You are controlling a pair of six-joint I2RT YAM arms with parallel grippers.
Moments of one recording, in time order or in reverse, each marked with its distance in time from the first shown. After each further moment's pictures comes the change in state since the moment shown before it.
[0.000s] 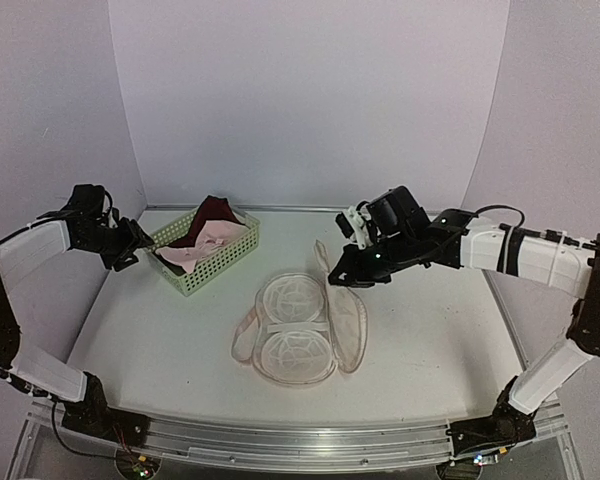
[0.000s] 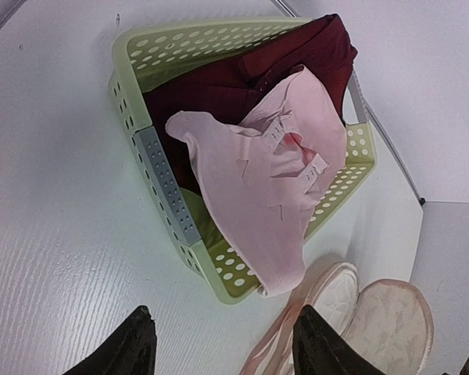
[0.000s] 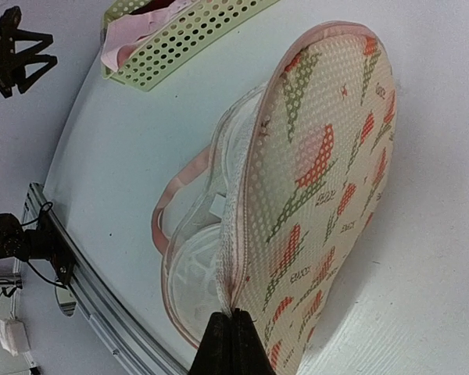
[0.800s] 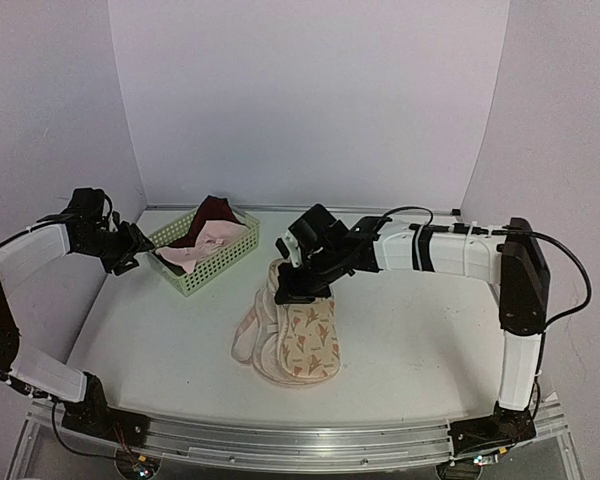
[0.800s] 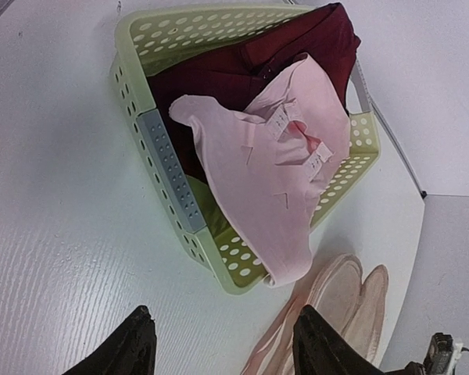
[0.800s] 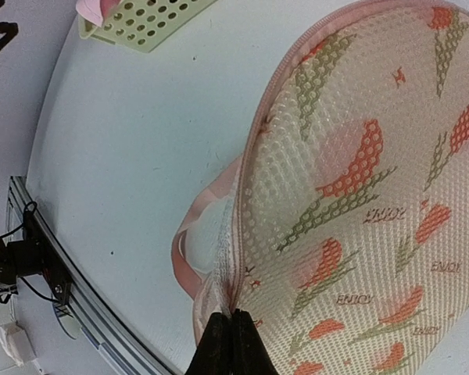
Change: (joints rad) left arm 0.000 -0.018 -0.028 0.000 0.013 0.010; right arm 0.151 0.429 0.360 -0.044 0.023 0.108
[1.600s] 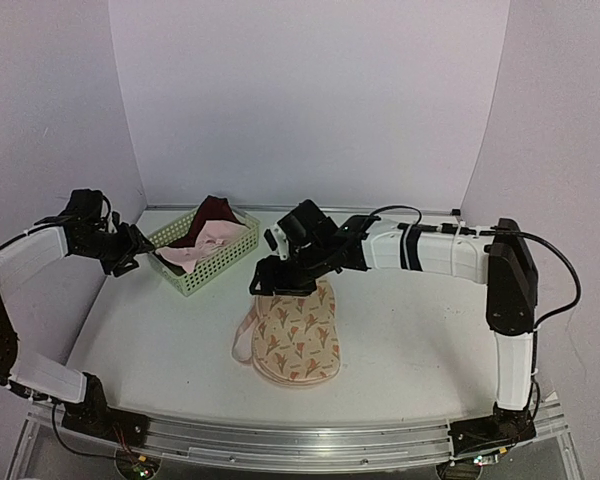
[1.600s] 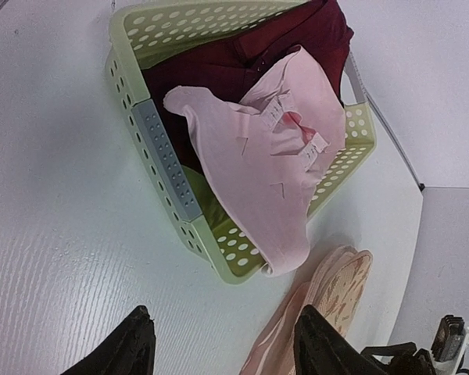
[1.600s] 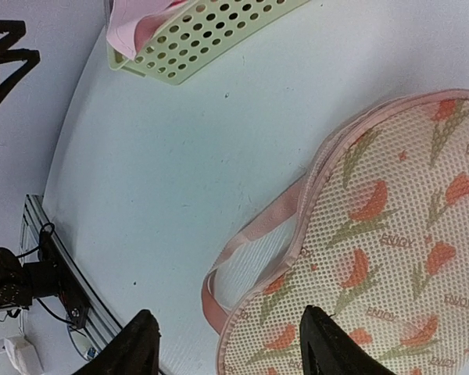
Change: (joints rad) left arm 0.000 -0.026 -0.018 -0.006 0.017 0.016; right arm 0.019 0.094 0.110 0.053 0.006 0.021
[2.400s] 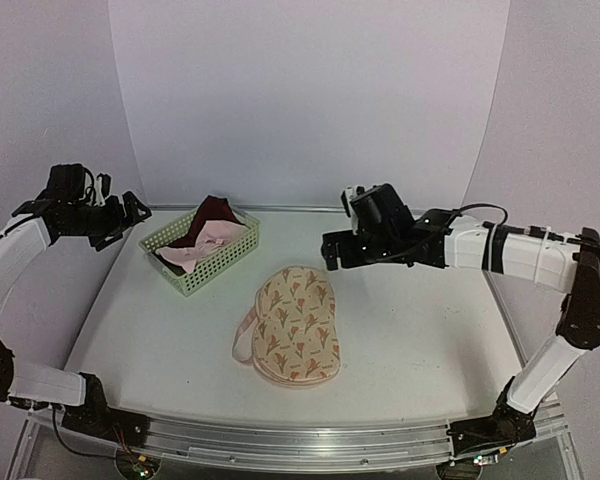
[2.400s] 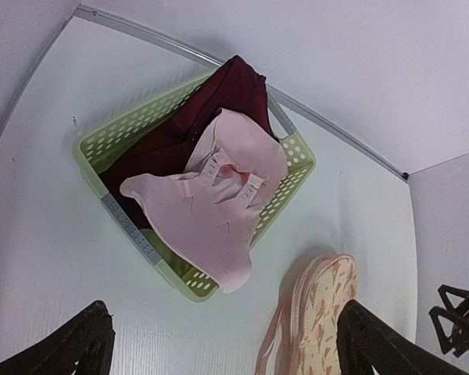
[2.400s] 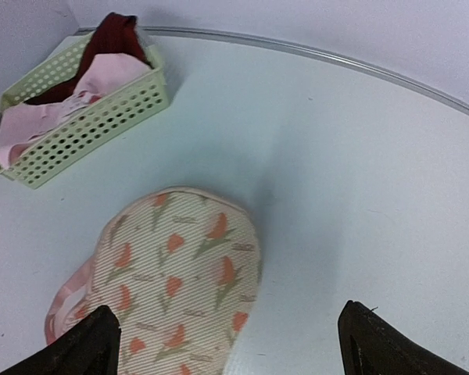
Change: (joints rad) left arm 0.000 -0.108 0.132 -0.046 -0.012 0.182; right arm -0.090 -0.410 -0.372 0.086 0.518 -0.246
